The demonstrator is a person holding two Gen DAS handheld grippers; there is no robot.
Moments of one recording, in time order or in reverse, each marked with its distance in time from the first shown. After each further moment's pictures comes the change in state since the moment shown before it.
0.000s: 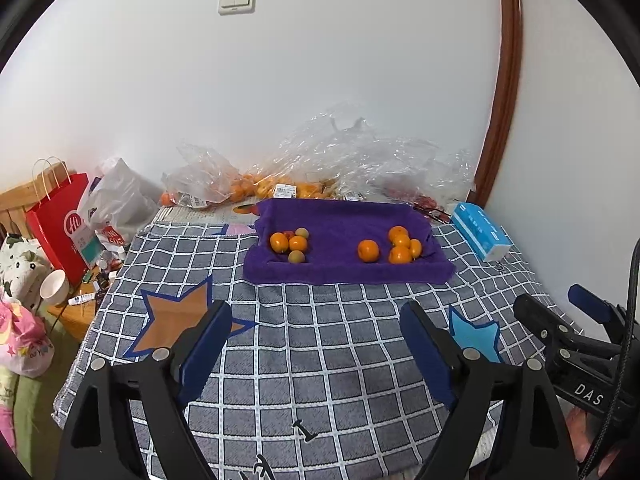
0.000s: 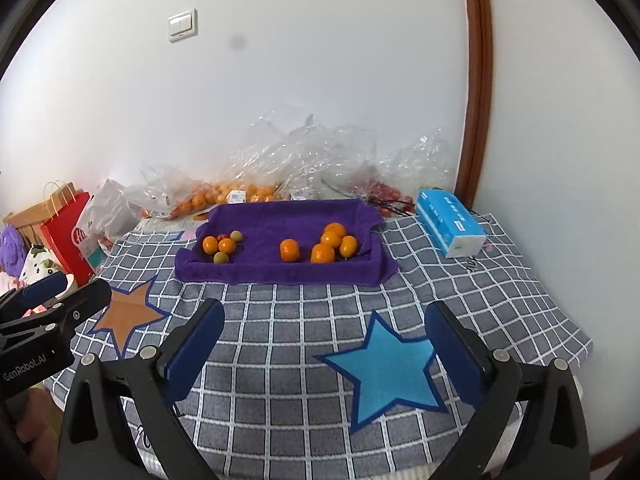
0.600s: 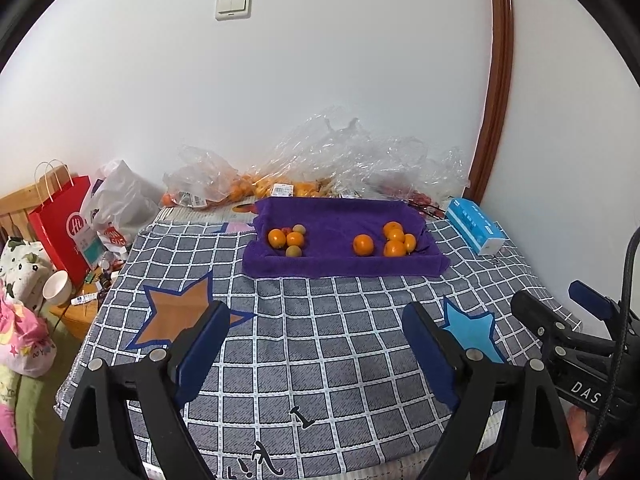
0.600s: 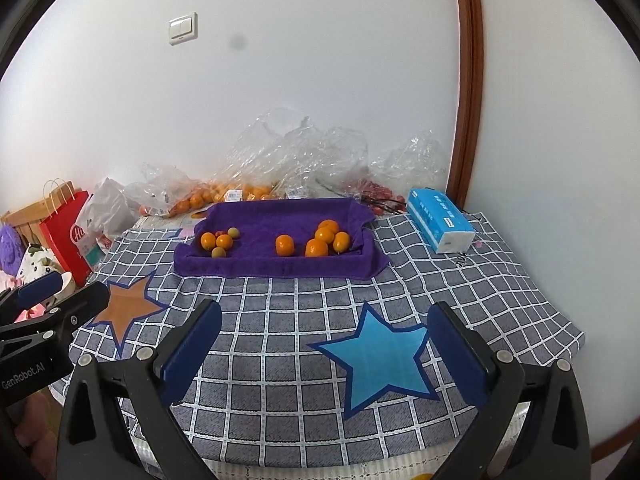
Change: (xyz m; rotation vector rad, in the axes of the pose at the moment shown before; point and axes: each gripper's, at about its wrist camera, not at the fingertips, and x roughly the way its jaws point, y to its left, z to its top) left arm -0.013 -0.006 -0.011 0.013 -0.004 0.001; right arm -0.012 -0.002 -0.009 -0.002 -0.007 -0.008
